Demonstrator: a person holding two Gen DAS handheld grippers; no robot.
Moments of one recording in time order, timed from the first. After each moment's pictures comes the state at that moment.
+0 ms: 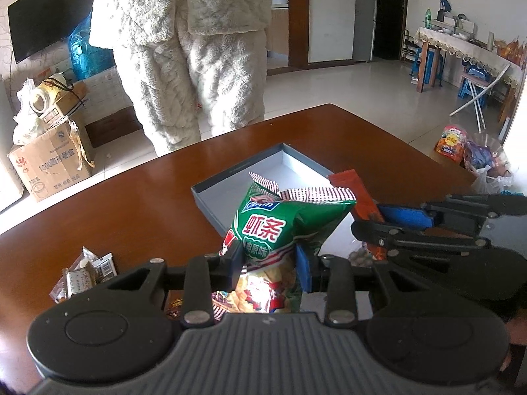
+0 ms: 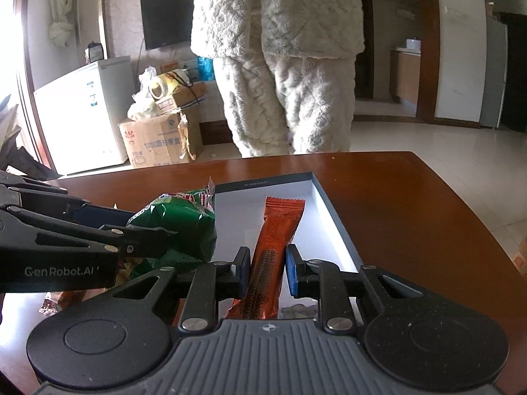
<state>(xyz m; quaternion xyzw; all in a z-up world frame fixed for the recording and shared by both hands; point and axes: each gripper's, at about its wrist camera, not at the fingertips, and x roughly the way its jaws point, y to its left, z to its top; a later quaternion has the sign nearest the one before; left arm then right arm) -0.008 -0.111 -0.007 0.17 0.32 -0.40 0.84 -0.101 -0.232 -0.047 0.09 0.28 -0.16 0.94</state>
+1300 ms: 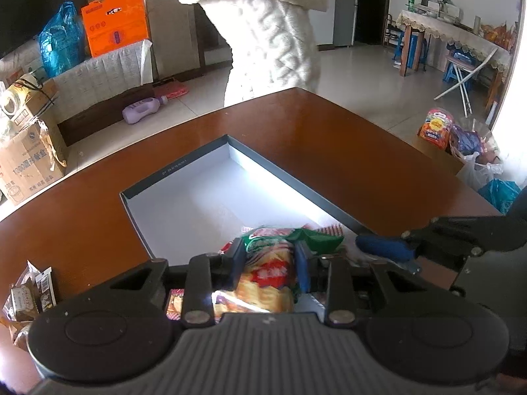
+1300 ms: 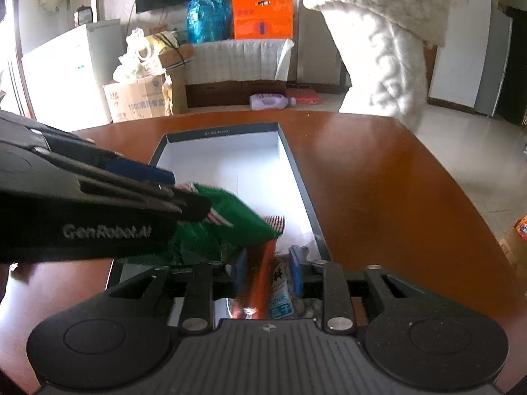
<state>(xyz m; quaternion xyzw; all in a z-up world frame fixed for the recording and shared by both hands) -0.008 -0.195 -0.046 0.19 0.34 -0.43 0.81 -0.082 -0.257 -0.085 0.07 0.34 -0.17 0.92</state>
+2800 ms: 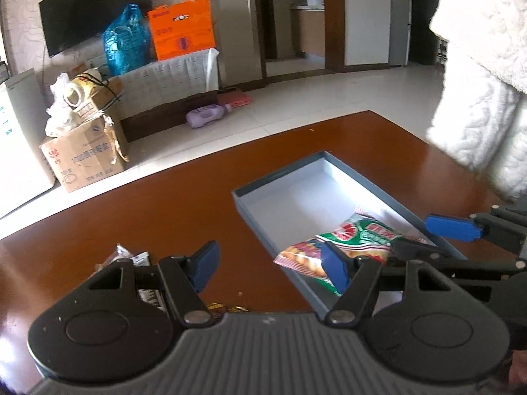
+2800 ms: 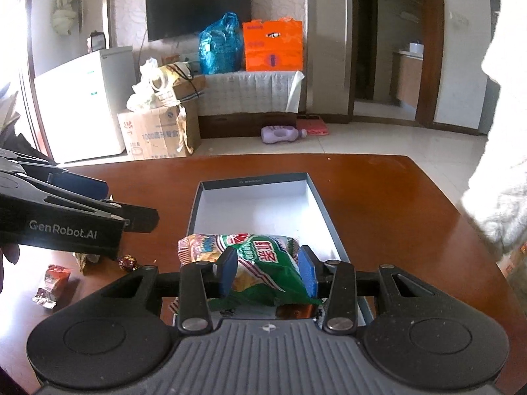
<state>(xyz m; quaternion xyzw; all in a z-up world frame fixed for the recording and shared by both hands) 0.006 -0.093 0.009 0.17 0.32 -0.33 0.87 -0.083 -0.228 -0.046 0.07 0.29 -0.16 0.94</state>
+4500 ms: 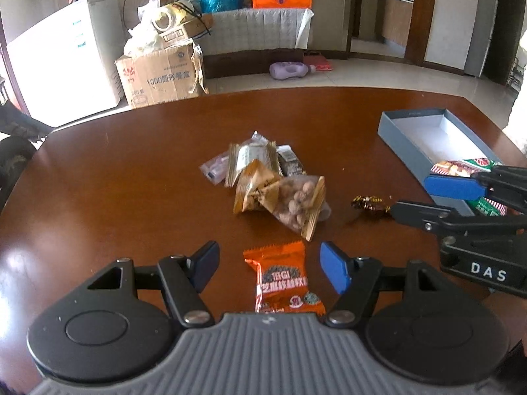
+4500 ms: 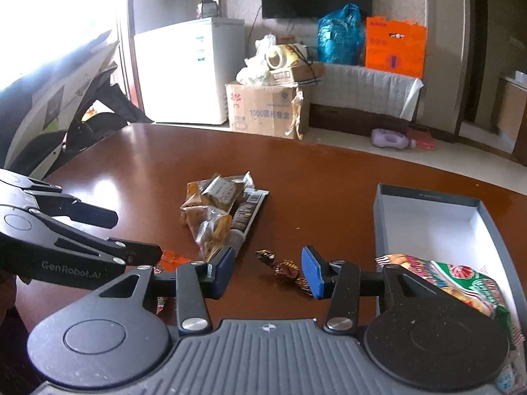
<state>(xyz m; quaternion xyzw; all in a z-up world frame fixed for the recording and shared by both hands) 0.037 0.080 -0.049 0.11 0.40 -0.20 0.89 -0.001 -0.098 -0.061 0.00 0.31 0.02 0.95</state>
